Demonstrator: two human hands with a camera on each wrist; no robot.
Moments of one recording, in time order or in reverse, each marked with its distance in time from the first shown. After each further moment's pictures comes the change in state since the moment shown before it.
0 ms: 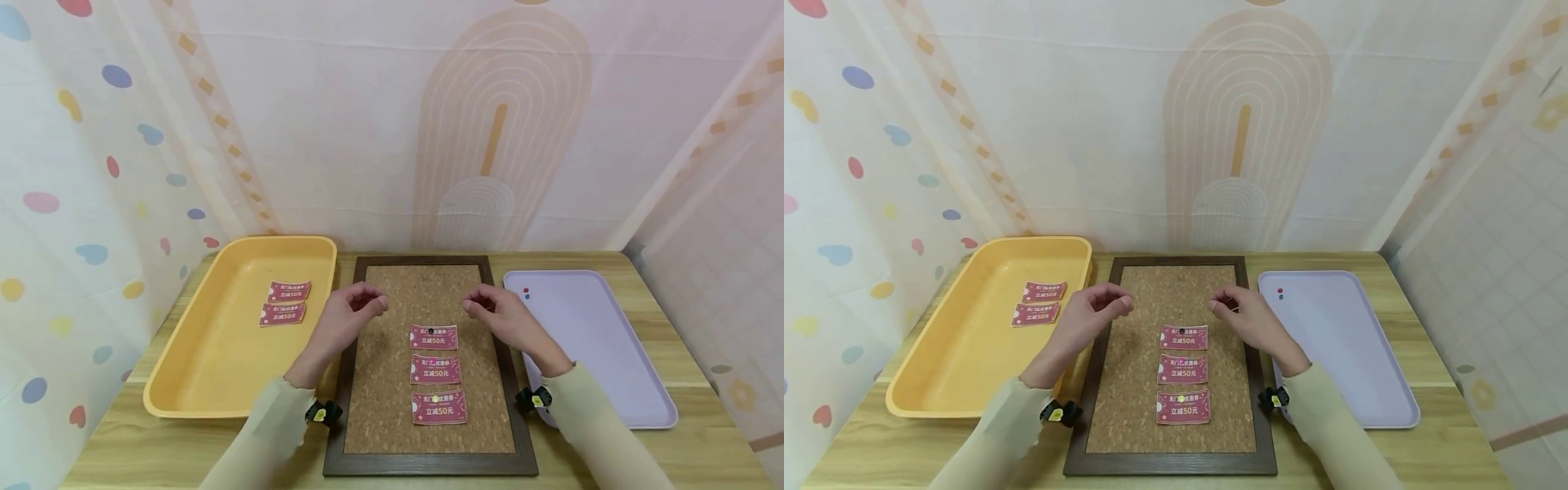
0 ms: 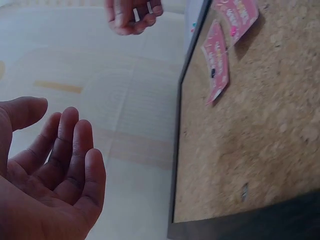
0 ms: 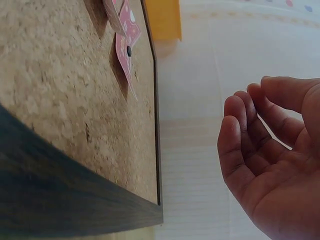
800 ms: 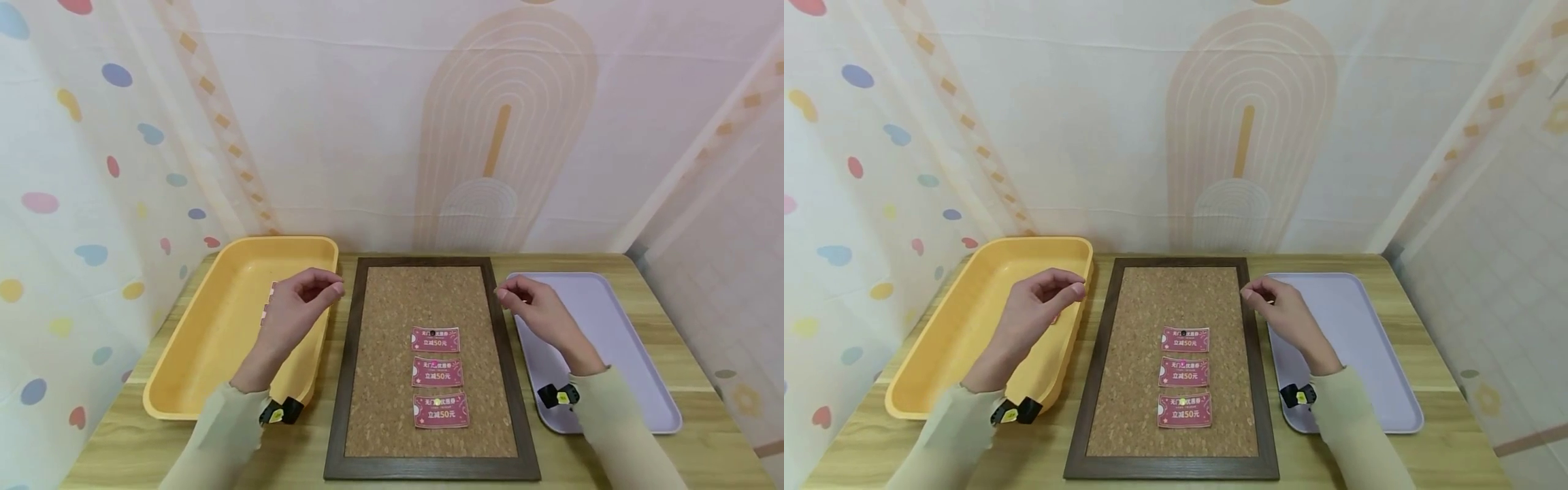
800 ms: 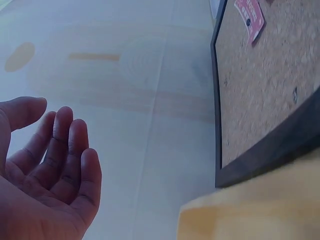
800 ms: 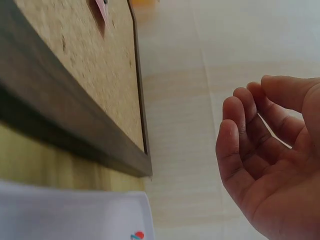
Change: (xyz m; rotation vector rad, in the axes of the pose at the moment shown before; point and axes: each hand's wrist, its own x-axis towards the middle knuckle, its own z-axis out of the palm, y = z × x) left_hand -0.018 0.015 -0.059 0.074 0.163 0.086; right_hand -0.014 0.019 -0.038 -0.001 0.125 0.038
